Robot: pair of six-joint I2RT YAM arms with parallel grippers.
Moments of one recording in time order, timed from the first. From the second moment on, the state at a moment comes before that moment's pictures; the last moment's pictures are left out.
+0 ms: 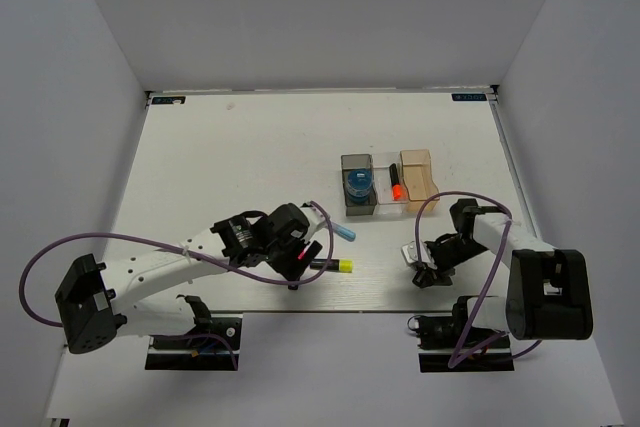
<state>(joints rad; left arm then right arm) -1.04 1.18 0.84 -0.70 -0.11 -0.21 0.05 1.29 0.54 -1.01 -0.73 -1.96</state>
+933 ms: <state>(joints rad) -1.10 1.38 0.91 -0.61 -0.08 -0.21 0.06 1.40 0.63 -1.03 -0.59 -1.96</state>
